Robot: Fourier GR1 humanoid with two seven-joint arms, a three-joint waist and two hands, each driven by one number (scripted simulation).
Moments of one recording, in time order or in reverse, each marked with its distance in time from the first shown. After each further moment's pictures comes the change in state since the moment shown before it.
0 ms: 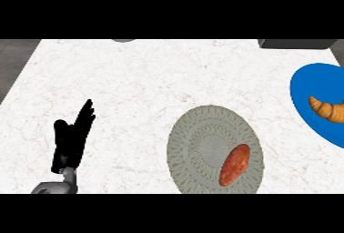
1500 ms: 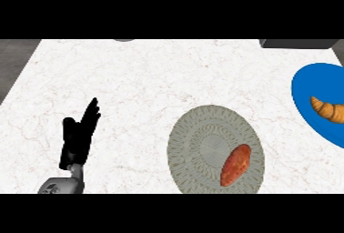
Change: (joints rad) left arm -0.030 -0.036 0.005 0.047 -0.024 0.007 -0.021; right arm 0.091 -0.054 0.049 0.055 -0.010 -0.175 0.002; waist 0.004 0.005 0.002
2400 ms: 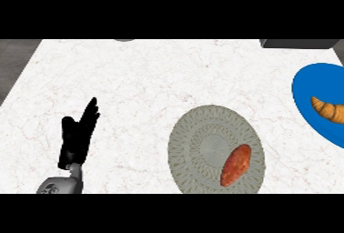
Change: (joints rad) left arm -0.003 0.003 0.005 -0.005 -0.002 -0.009 0.009; right arm 0.096 -0.064 -0.066 0.019 -0.072 -0.042 -0.017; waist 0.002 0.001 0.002
